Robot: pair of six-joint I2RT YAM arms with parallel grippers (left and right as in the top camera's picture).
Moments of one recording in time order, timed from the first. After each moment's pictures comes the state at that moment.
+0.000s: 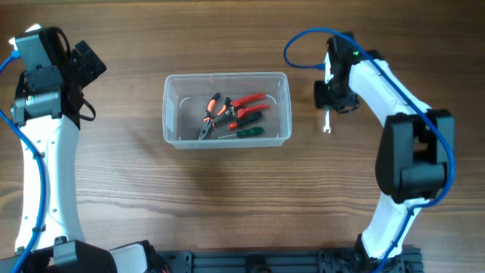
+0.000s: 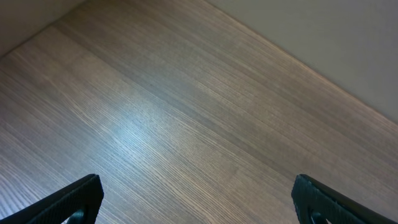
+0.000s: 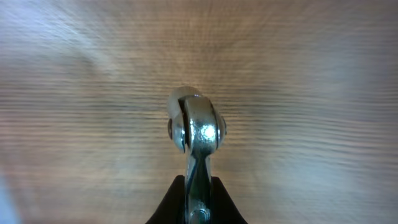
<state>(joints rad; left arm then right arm) 0.23 1.47 1.34 -0.63 -0.22 -0.36 0.12 2.04 1.49 -0.89 0.00 0.12</state>
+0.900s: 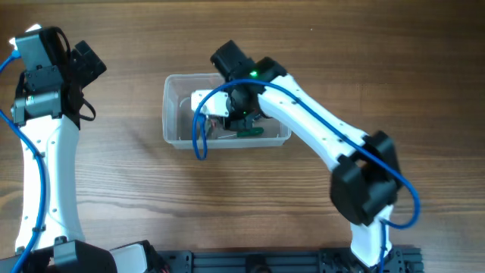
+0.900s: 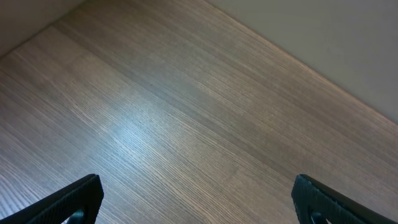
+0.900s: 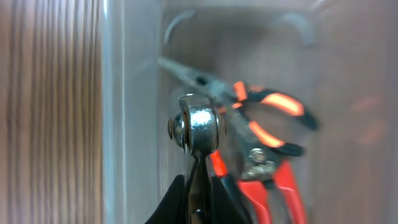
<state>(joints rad) 0.23 1.47 1.34 -0.63 -0.22 -0.36 0.68 2.05 1.77 -1.02 -0.25 -0.92</state>
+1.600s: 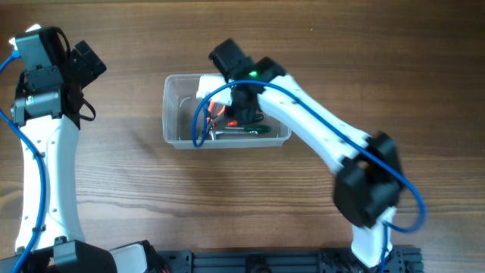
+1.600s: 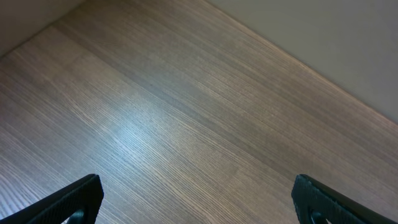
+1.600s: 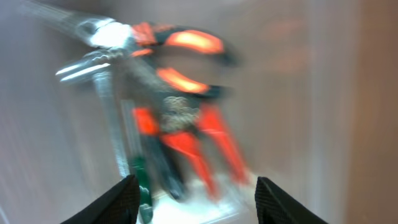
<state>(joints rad) 0.23 1.47 1.34 -0.63 -0.22 -0.36 0.68 2.01 1.77 -0.93 0.11 -0.77</state>
